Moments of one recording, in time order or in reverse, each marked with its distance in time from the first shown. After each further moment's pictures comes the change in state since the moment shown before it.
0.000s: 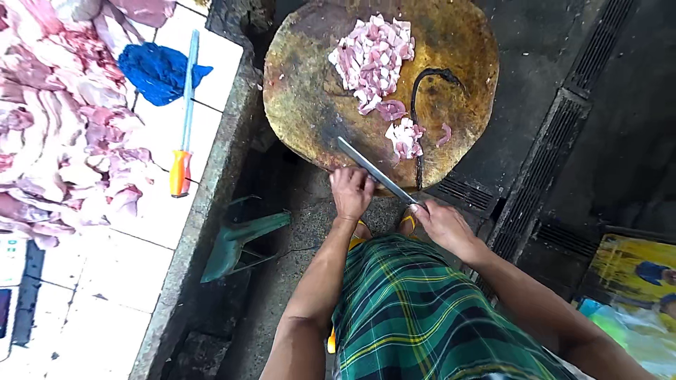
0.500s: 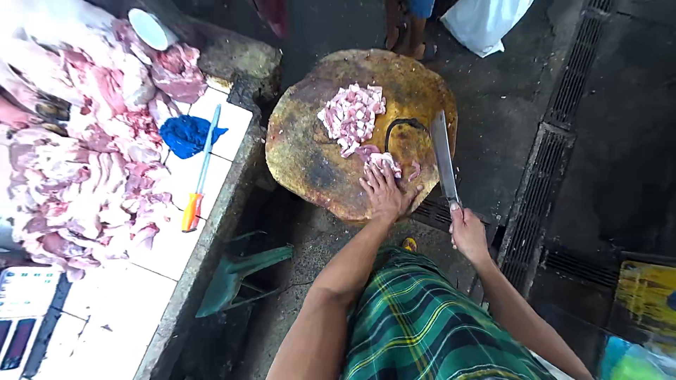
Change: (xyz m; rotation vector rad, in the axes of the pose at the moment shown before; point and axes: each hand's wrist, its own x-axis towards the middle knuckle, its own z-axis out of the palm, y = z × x) left_hand 0.079 0.136 0.092 0.298 -0.285 -0.191; right_hand 0.013 0.118 -0.033 0.569 0.318 0.327
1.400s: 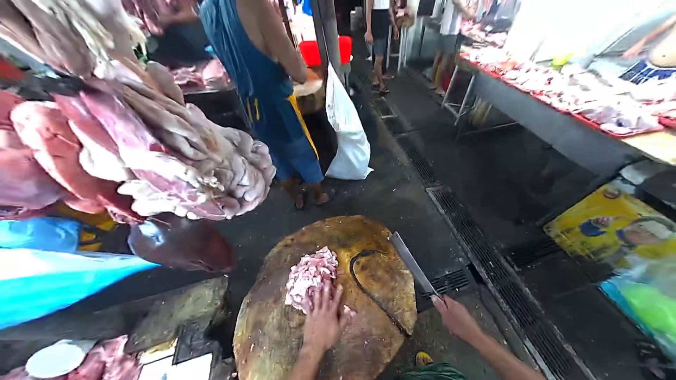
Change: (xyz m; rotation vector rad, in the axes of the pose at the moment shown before) left_hand 0.168 -0.164 -0.042 0.240 0.083 0.882; right_hand -0.003 -0.015 0.059 0.174 0.173 0.268
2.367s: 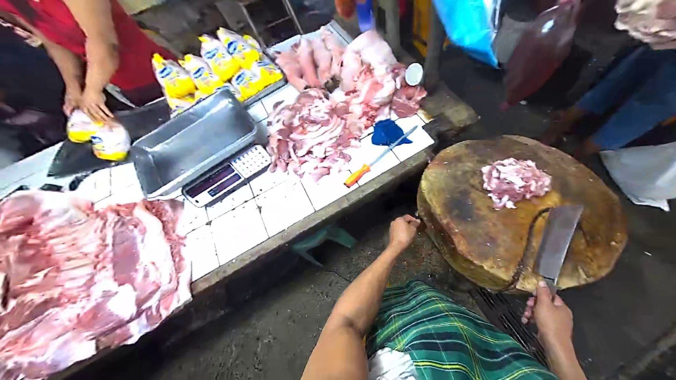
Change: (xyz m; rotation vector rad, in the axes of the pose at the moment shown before) left_hand -0.273 0.106 -0.082 -0.866 0.261 -1.482; right_hand -0.041 -0.021 0.043 0.051 -0.247 -0.341
